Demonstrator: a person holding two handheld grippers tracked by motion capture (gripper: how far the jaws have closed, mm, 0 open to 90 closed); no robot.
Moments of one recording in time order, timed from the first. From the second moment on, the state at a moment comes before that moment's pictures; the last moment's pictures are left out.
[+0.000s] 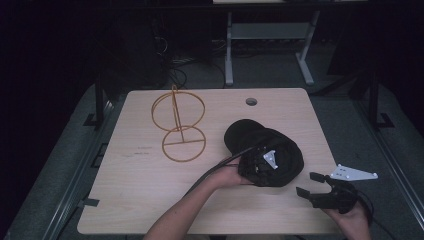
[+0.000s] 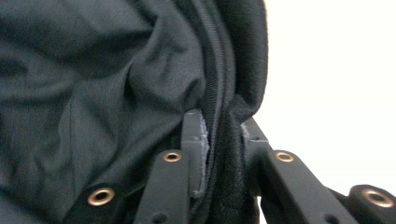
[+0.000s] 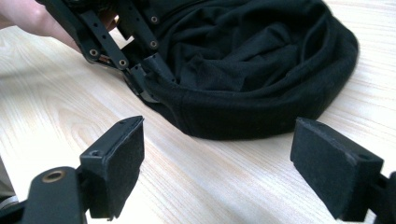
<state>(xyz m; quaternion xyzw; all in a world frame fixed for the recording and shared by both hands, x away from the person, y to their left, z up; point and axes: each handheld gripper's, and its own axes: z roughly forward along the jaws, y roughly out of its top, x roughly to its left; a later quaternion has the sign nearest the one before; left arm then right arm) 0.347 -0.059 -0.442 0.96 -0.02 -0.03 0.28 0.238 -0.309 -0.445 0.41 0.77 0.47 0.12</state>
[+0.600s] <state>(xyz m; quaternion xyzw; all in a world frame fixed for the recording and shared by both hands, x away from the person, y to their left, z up) 0.344 -0.059 -0.425 0.95 -0.01 -0.05 0.32 0.237 -0.311 -0.444 0.42 0.77 0.47 0.12</state>
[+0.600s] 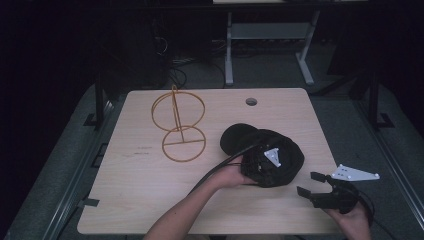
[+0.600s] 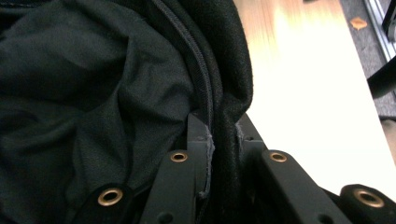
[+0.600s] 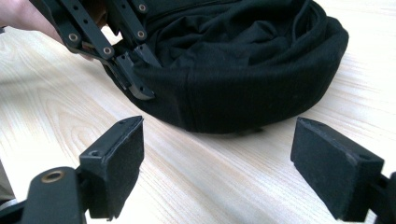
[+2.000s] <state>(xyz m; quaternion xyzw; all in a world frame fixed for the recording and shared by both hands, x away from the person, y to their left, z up) 0.345 -0.012 -0.356 0.88 0.02 -0.09 0.46 0.239 -0.298 -0.438 0.40 0.77 0.48 0.14</state>
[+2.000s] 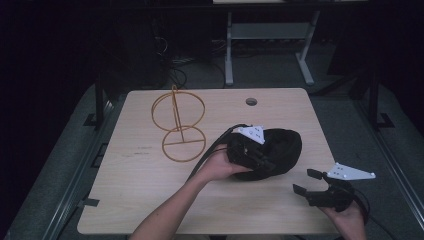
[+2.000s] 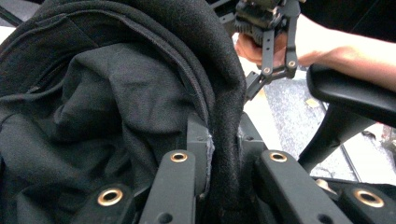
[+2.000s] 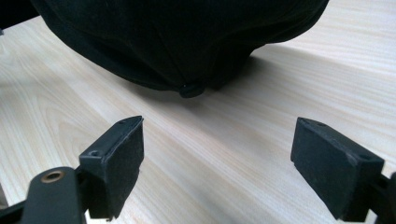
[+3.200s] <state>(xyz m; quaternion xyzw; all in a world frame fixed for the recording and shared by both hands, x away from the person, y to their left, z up) 0.330 0.016 -0.315 0.84 0.01 -0.10 0.53 0.242 -0.248 -0.411 0.36 0.72 0.56 0.19</state>
